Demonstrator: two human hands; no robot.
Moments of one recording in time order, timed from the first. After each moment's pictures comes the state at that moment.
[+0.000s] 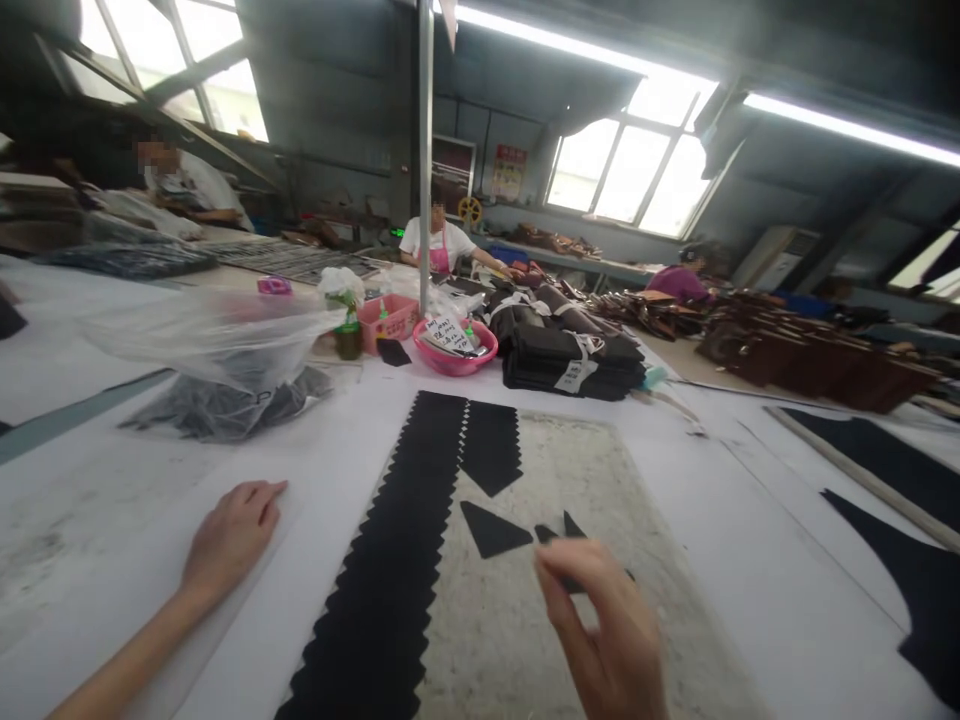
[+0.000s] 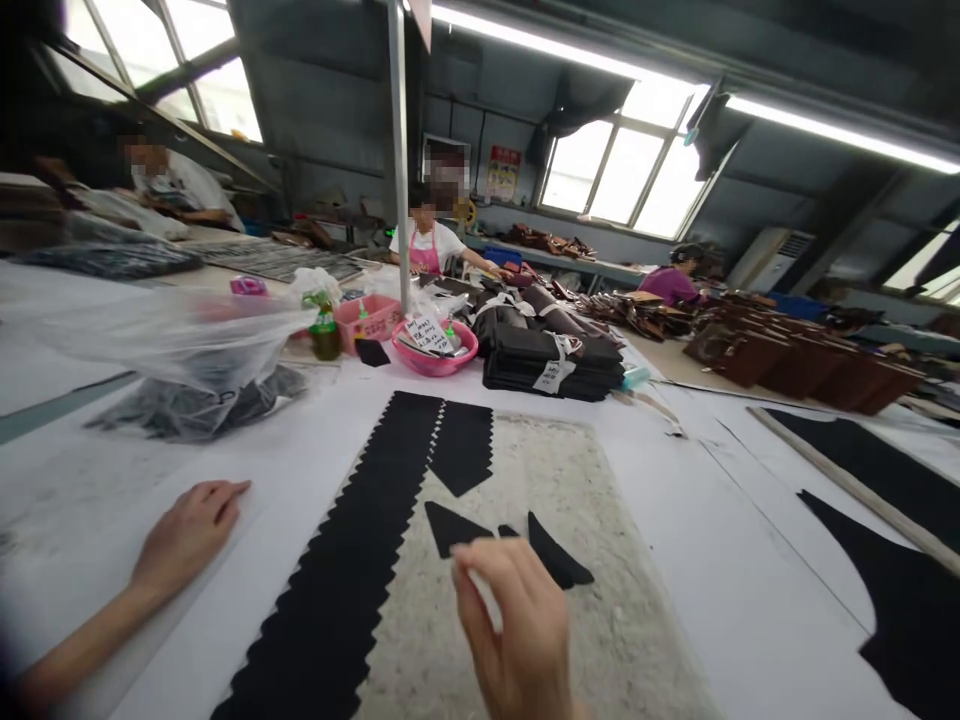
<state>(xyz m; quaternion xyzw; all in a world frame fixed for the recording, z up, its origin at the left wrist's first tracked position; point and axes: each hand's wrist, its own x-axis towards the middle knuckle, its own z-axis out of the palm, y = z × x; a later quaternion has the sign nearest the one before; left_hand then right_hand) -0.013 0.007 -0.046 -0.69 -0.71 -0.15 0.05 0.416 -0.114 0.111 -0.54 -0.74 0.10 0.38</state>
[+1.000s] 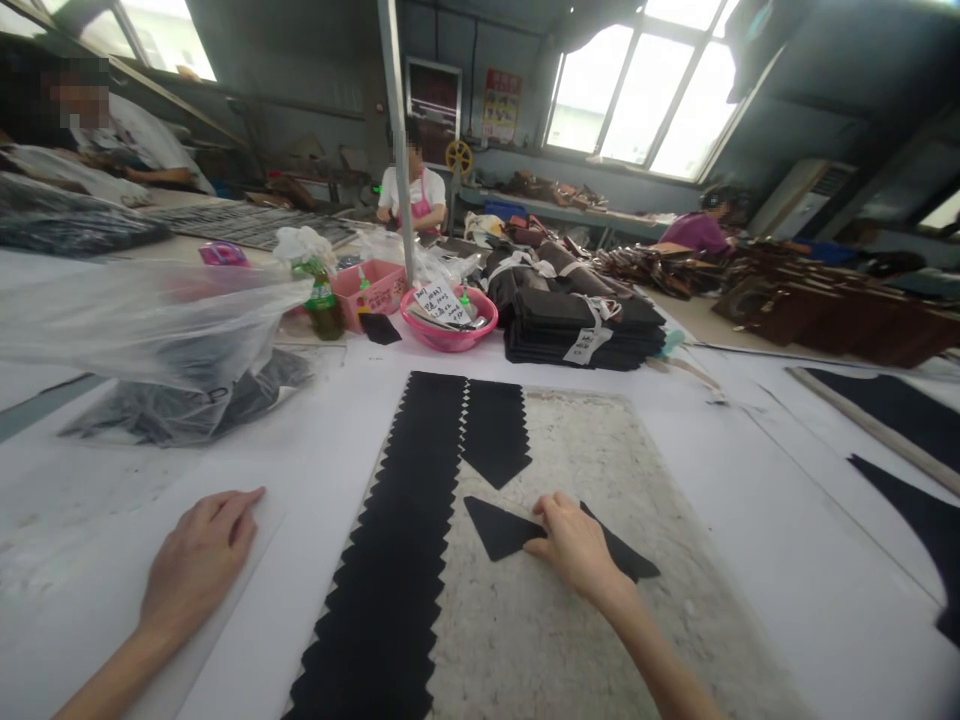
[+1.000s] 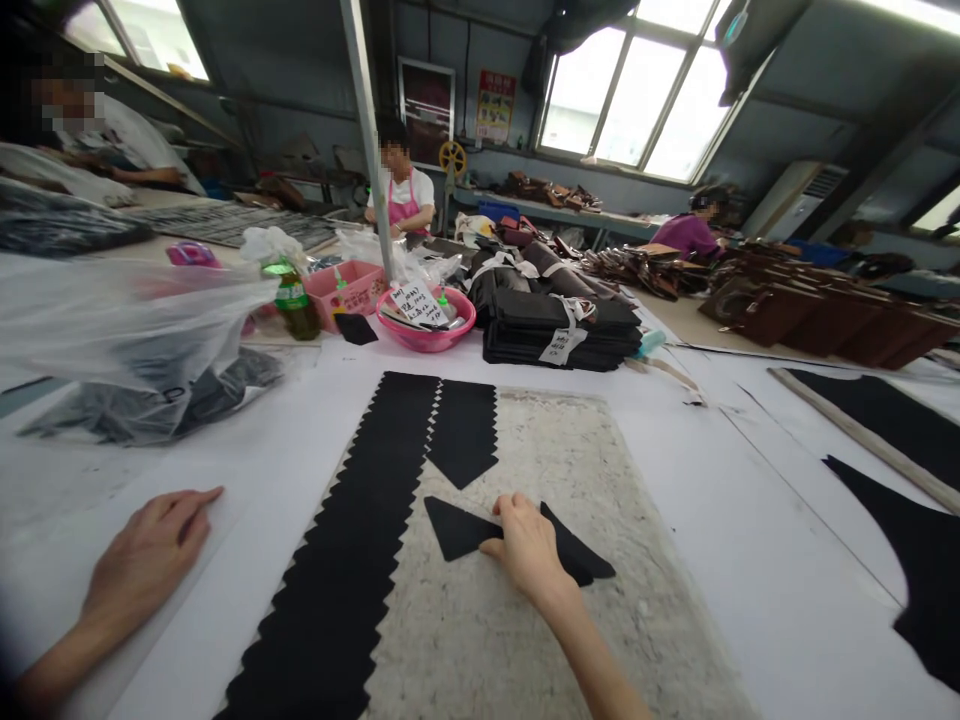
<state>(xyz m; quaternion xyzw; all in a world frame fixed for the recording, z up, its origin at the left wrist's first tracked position) -0.018 0.012 -0.053 -0.67 -0.73 -0.11 0.07 0.444 -0.010 0.027 -0.70 -0.69 0.17 0.00</state>
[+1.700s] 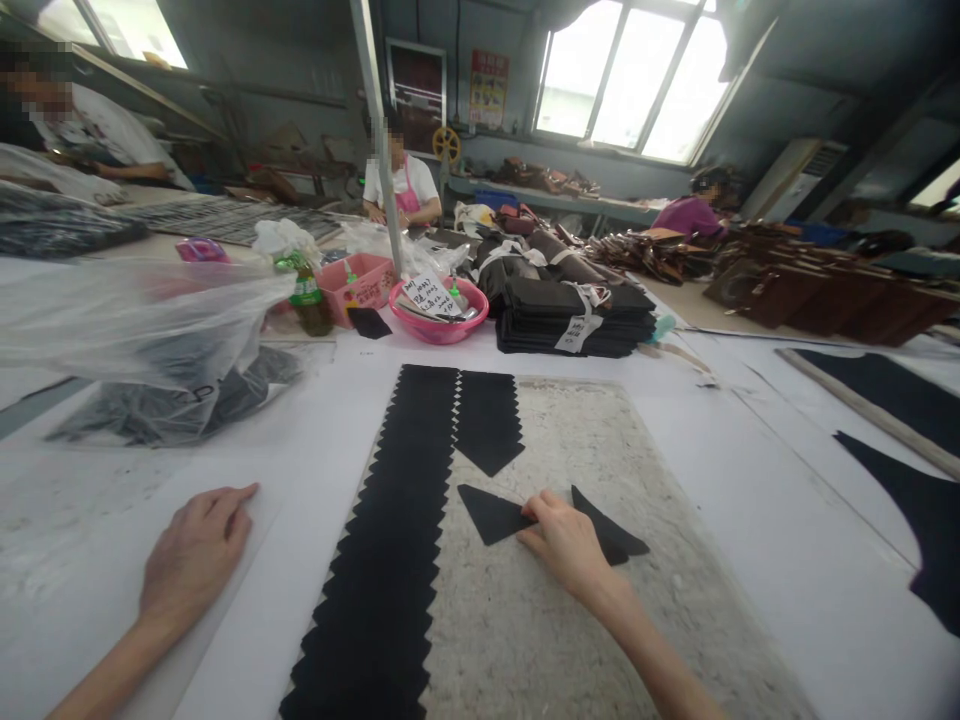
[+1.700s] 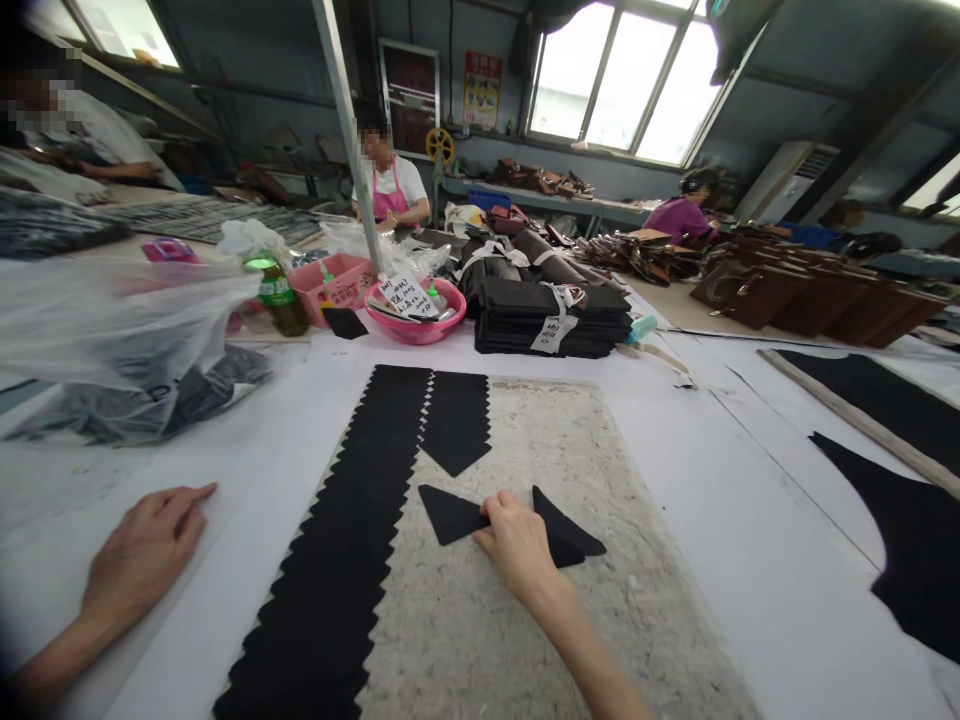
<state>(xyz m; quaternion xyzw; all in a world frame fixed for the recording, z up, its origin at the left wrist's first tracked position) -0.018 0.014 -0.056 -0.68 -0.71 -0.10 0.11 0.447 -0.031 0.017 -0.66 -0.73 0.15 0.08</state>
